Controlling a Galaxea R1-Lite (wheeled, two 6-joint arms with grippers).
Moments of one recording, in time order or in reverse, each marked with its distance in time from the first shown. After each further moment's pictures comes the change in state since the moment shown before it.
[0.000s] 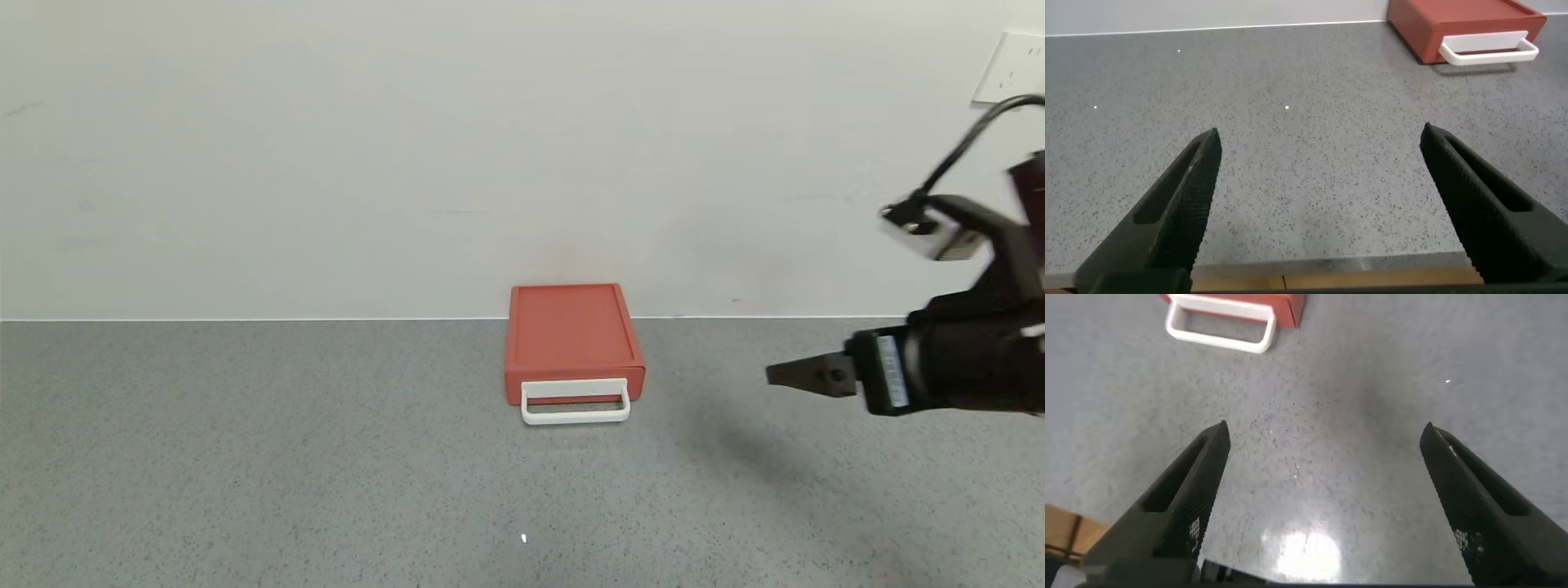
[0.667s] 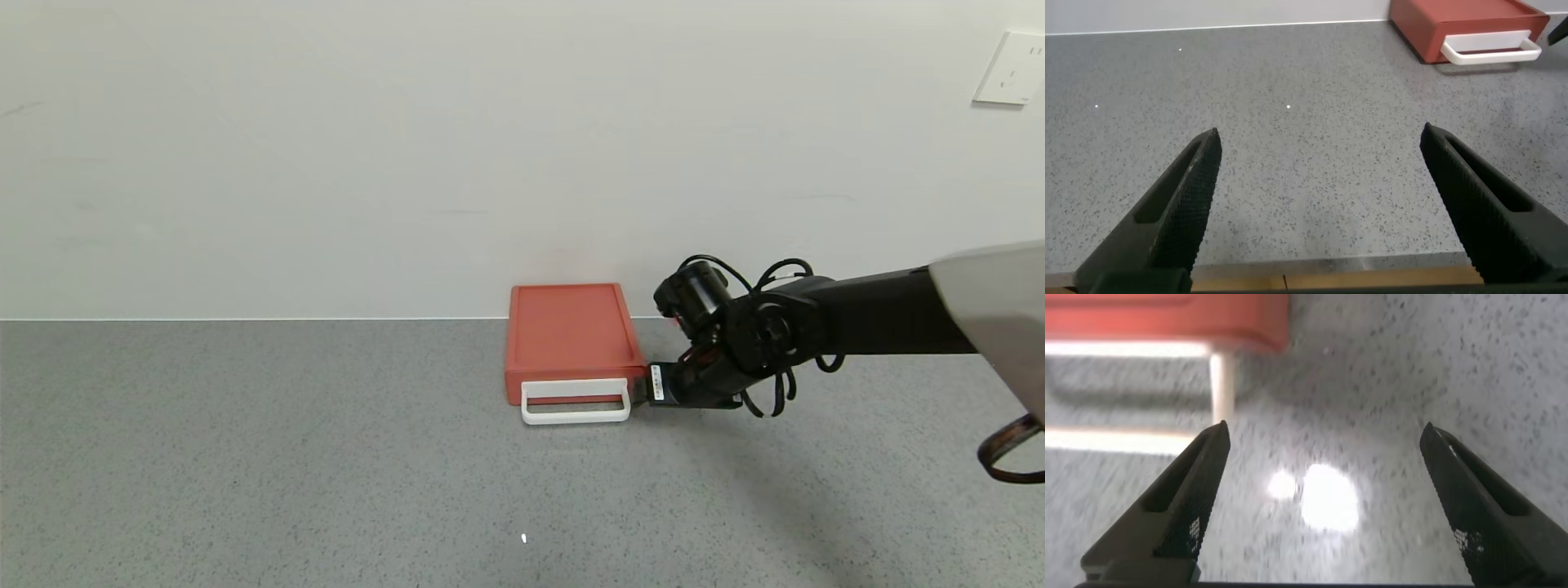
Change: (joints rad) left arm 0.000 0.000 0.000 0.001 0.002 0.001; right arm -0.012 0.793 -0.440 -0.007 -0.017 0.205
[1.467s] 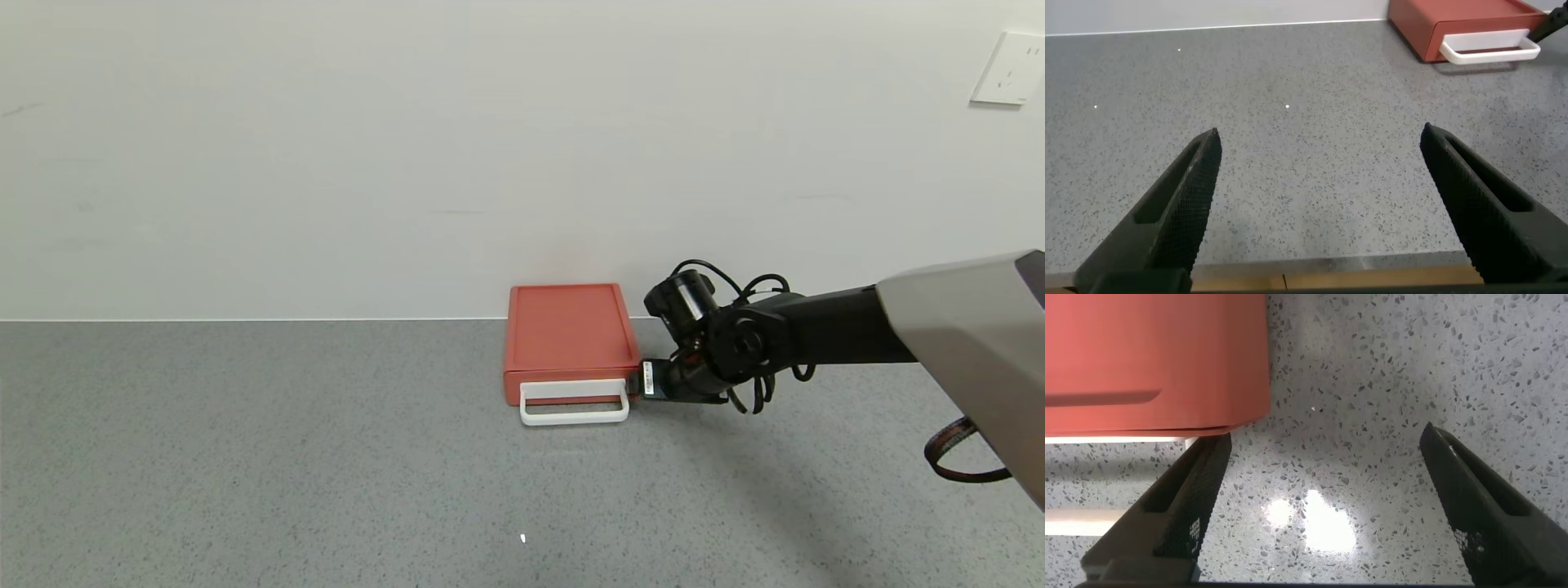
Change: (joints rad) left arm 0.000 0.000 0.000 0.002 0.000 0.002; right arm 0.000 0.111 -0.063 -0.109 -0.051 0.023
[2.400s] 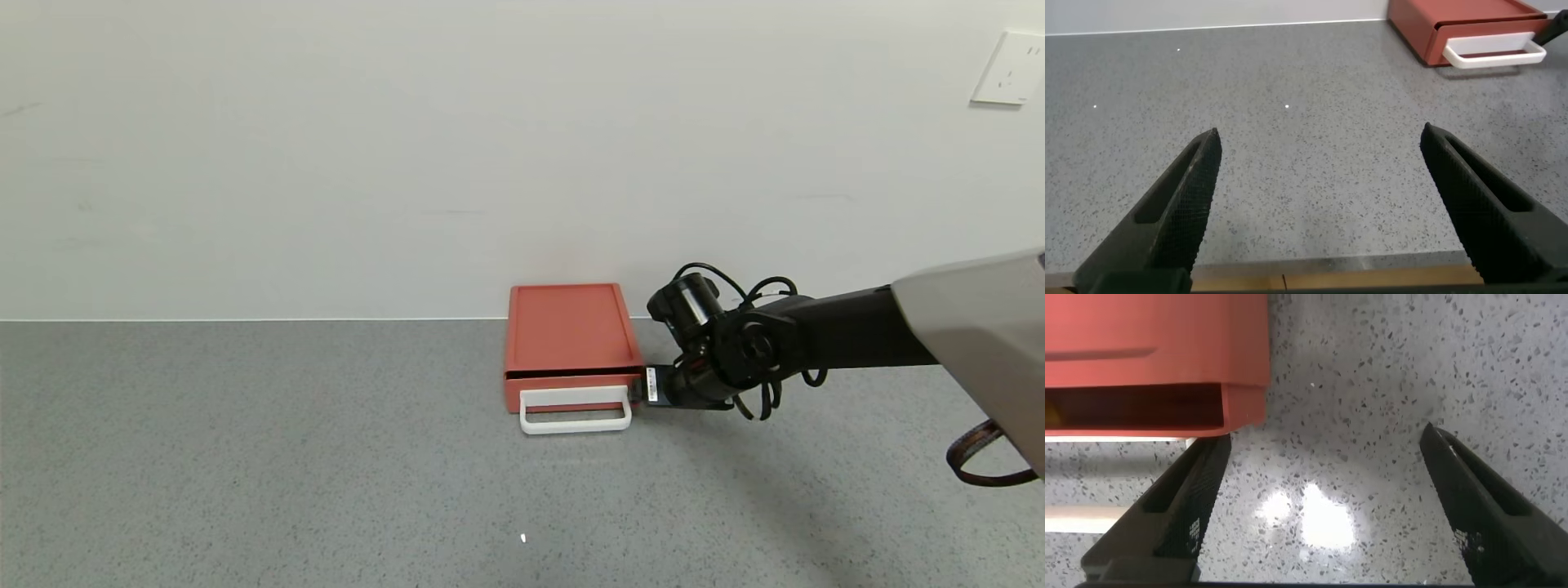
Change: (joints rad) left arm 0.000 0.000 0.000 0.000 0.000 -0.001; right arm 0.007 -0.039 0.064 -0.009 0.001 -0.001
